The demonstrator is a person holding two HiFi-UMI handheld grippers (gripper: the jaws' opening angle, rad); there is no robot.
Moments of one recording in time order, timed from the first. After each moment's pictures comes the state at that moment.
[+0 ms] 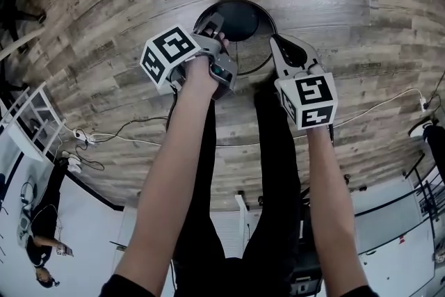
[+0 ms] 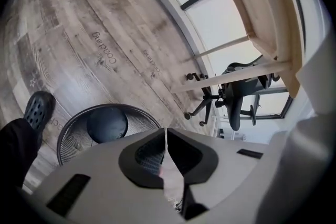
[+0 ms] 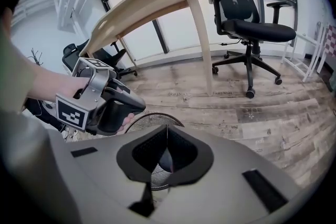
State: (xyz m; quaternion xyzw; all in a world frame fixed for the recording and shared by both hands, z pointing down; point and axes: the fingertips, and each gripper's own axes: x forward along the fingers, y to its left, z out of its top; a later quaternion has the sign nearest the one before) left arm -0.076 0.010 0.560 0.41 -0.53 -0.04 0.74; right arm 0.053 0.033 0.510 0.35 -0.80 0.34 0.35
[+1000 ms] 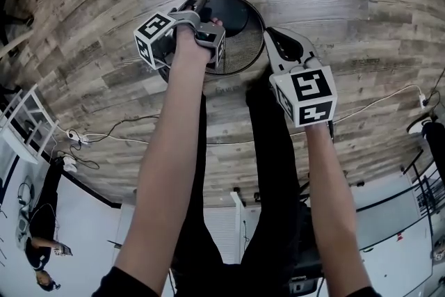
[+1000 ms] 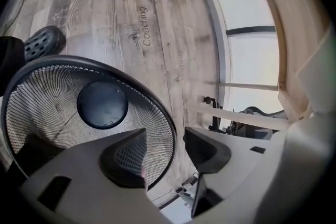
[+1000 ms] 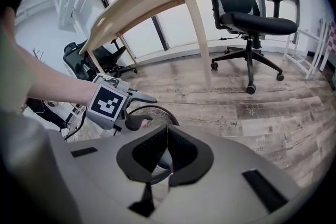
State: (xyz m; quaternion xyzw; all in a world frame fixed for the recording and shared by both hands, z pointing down) left arm -0.076 0.003 0.639 0.22 -0.54 -0.21 0.79; right arm 0.067 0.033 0.535 0.33 -0.81 0.34 0.35
